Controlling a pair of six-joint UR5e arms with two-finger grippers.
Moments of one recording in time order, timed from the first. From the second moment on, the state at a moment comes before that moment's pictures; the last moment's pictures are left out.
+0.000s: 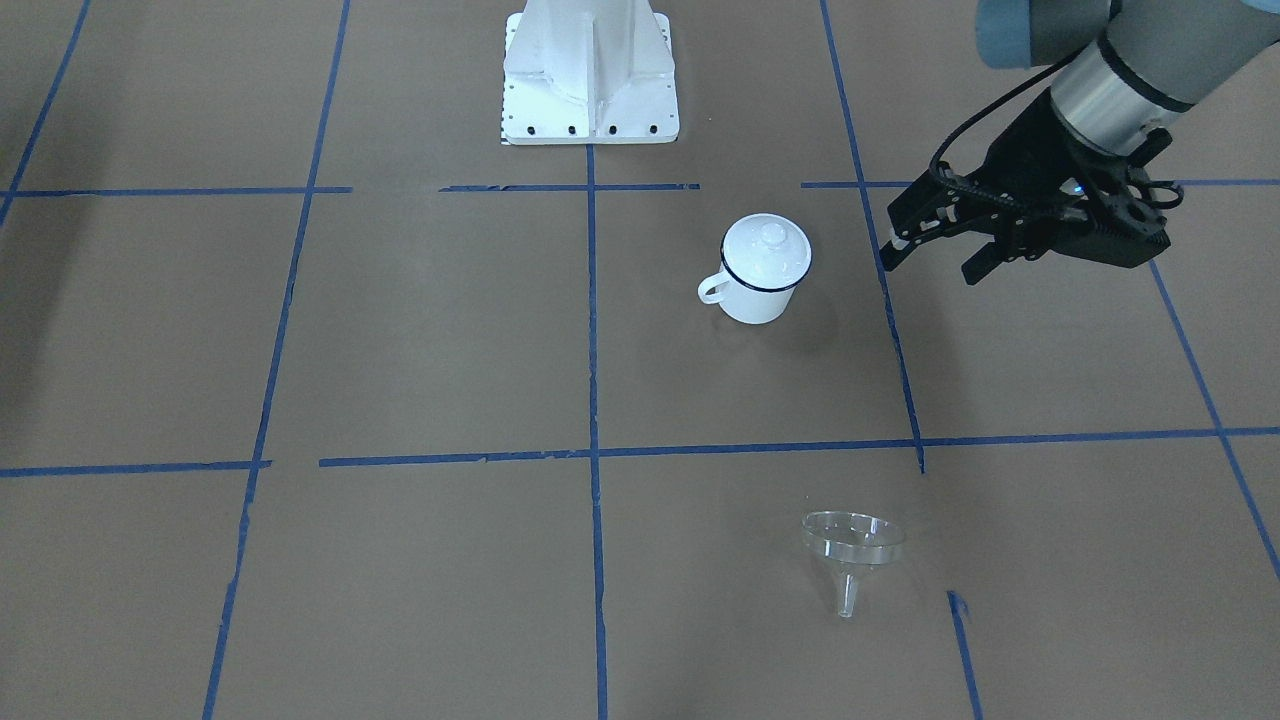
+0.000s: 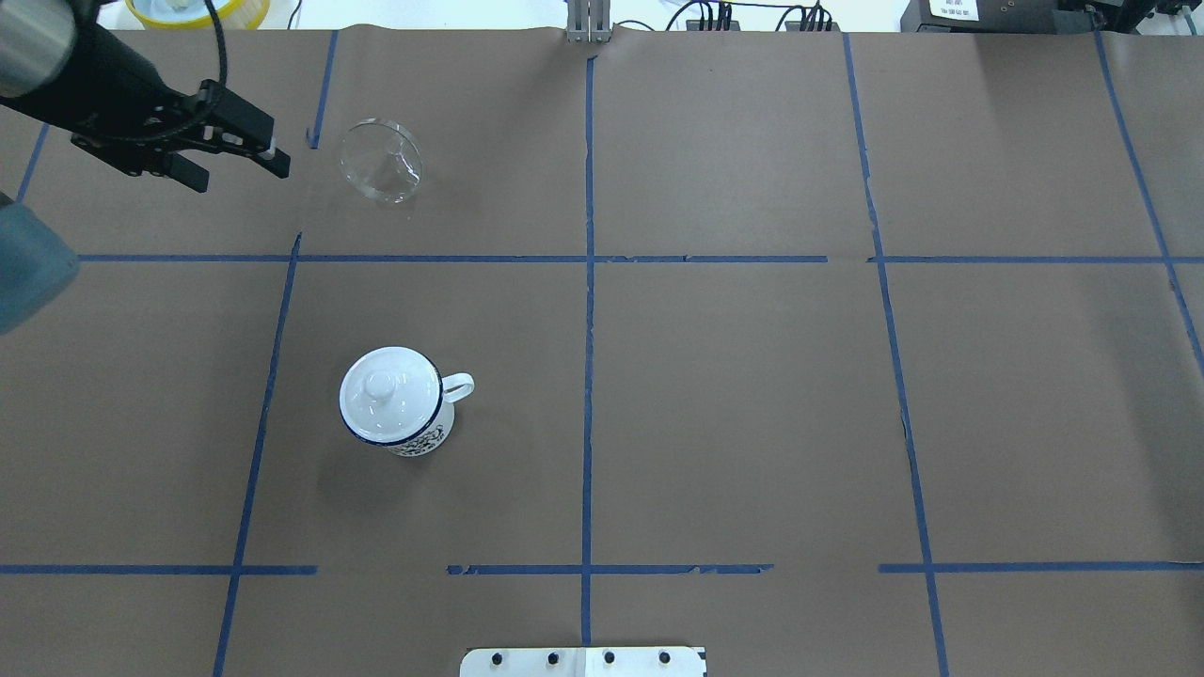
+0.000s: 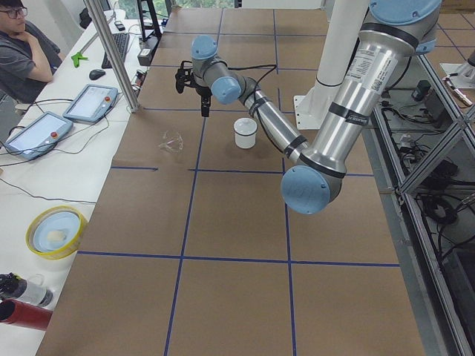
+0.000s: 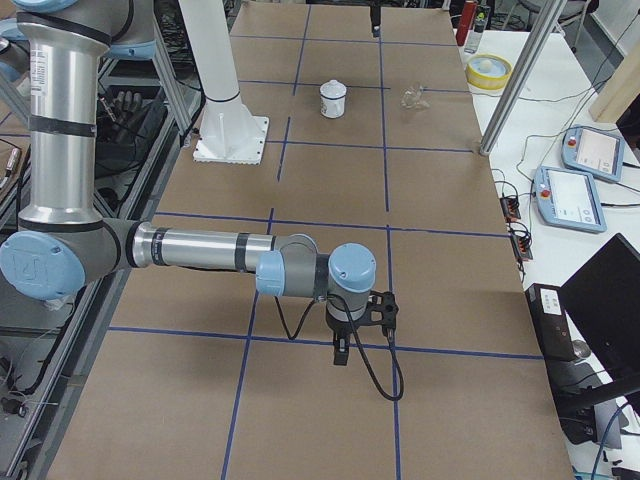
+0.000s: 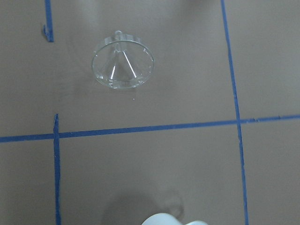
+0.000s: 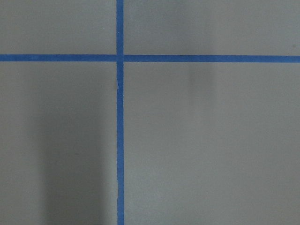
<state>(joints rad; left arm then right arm) -1.02 -2.00 -1.94 -1.68 -2.29 -1.17 1.57 -1.68 1.66 -1.57 2.29 0.01</state>
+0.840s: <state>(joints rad) -0.84 -2.06 -1.96 -1.75 -2.07 -1.41 1.57 -1.68 1.66 -1.57 2.29 0.01</state>
